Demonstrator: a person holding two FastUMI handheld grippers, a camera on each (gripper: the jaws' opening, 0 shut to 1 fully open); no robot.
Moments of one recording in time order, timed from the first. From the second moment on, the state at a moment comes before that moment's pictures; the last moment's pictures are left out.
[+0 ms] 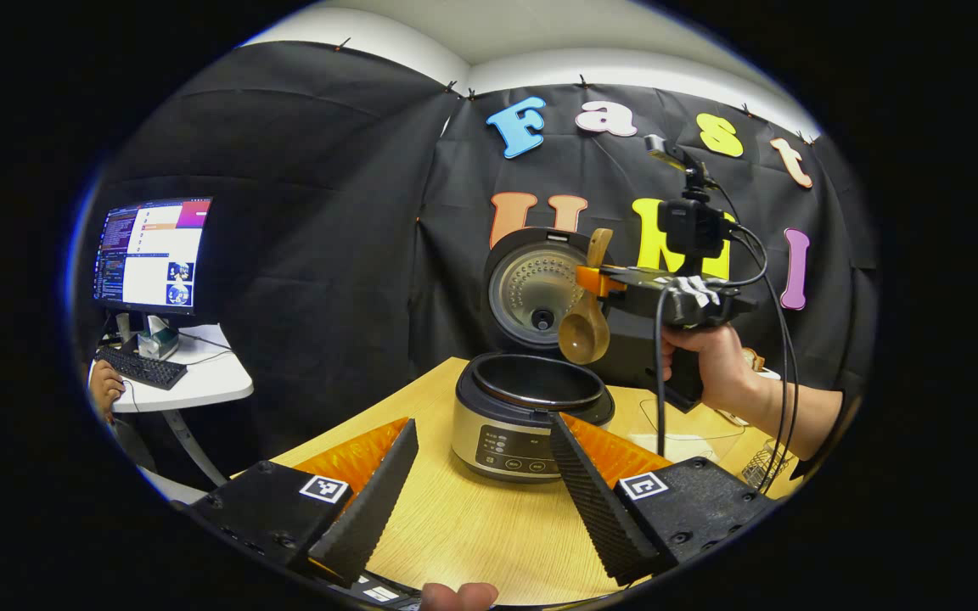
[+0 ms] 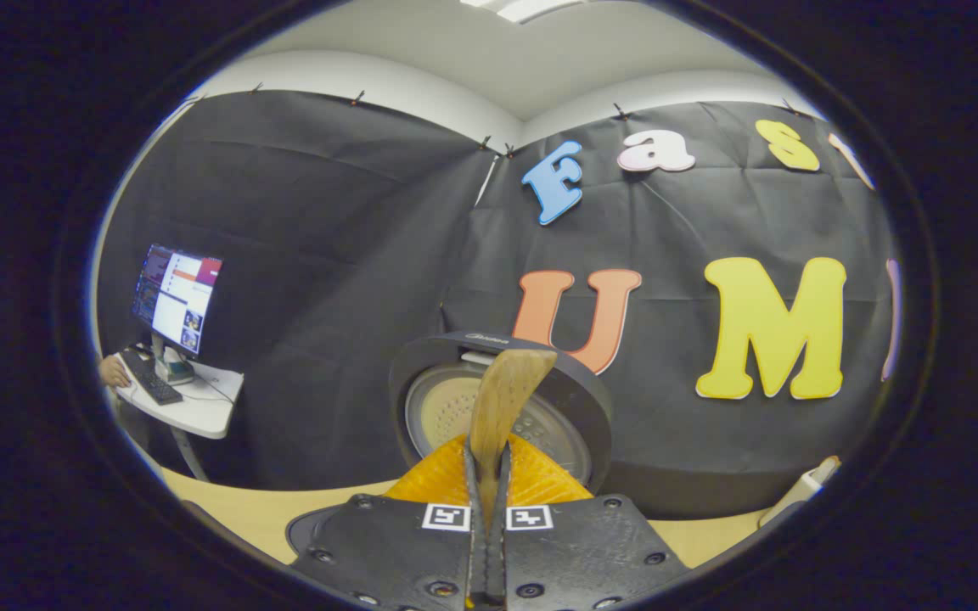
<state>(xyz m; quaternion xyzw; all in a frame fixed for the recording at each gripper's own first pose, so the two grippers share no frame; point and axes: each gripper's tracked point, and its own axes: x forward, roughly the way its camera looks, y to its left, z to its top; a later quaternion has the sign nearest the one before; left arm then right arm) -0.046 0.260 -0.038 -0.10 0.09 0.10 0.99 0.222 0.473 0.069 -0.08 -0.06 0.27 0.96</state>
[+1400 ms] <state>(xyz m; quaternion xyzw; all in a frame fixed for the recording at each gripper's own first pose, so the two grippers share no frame) 0.004 0.101 0.025 -0.05 0.05 0.00 1.00 0.087 0.016 0.051 0.15 -0.01 0.05 0.99</state>
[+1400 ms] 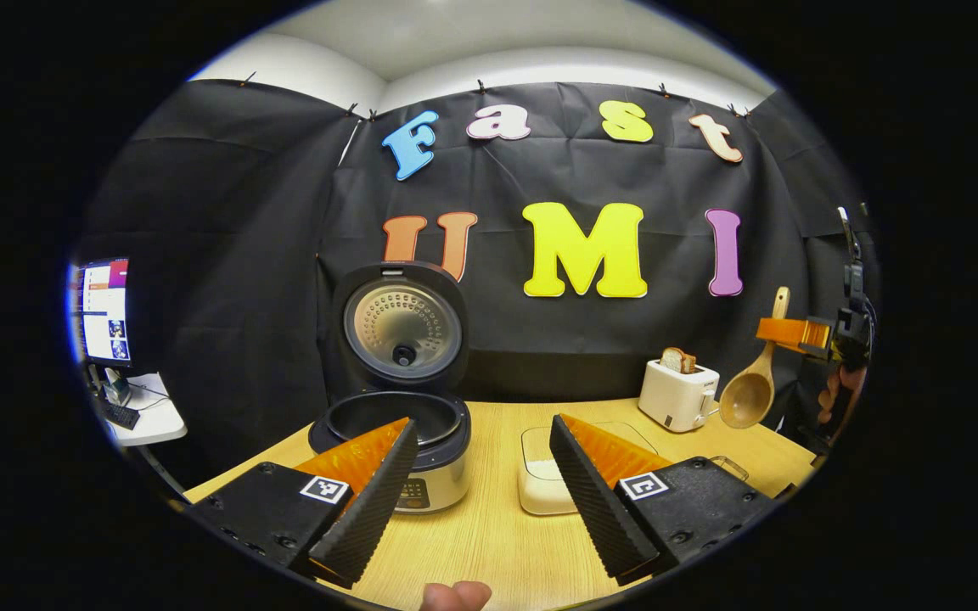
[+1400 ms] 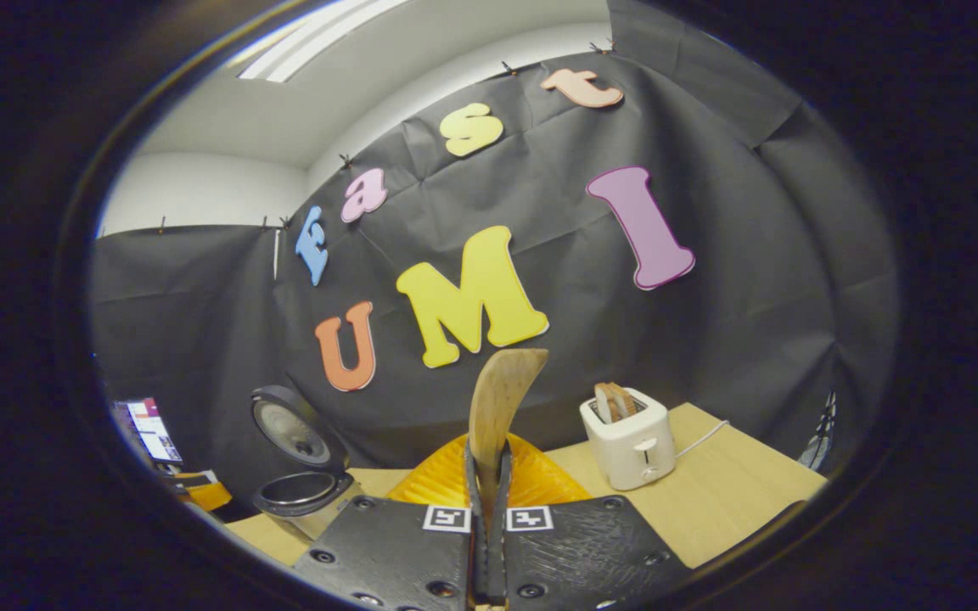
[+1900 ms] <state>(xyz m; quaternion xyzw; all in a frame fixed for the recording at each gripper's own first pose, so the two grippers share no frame) 0.002 0.102 0.021 -0.06 0.04 -0.01 1.00 0.076 0.011 -0.031 0.19 0.06 0.00 0.98</state>
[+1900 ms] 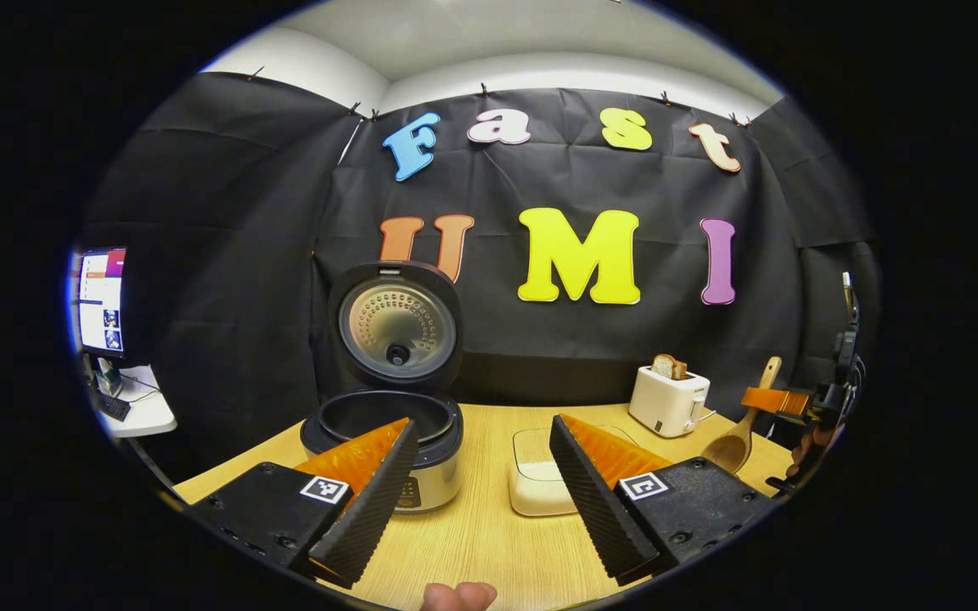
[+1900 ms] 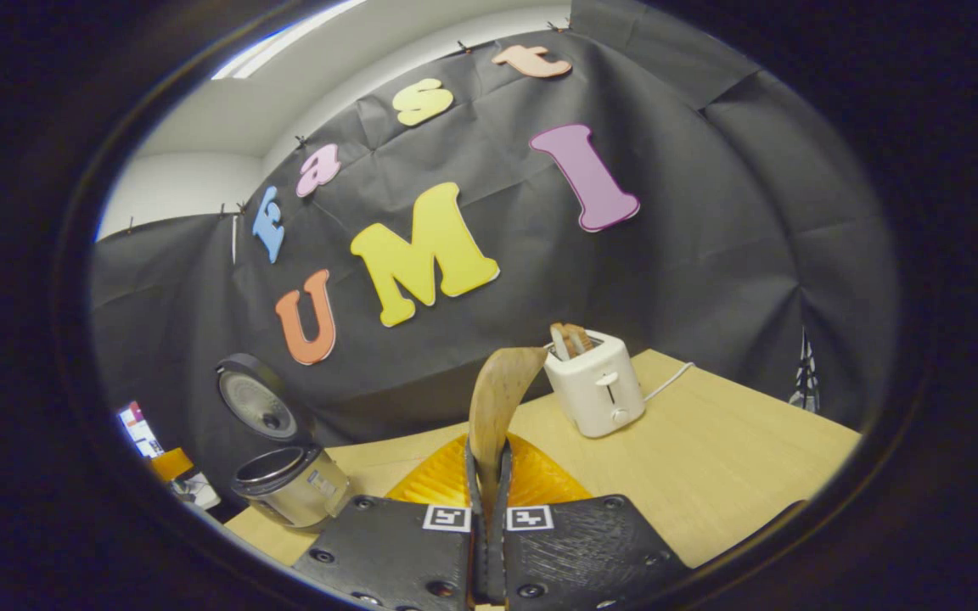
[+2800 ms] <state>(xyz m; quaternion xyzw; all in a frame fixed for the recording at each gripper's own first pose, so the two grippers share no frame) 0.004 0.110 0.026 -0.05 0.04 0.01 1.00 0.089 0.002 -0.076 0.18 0.08 -0.03 0.98</state>
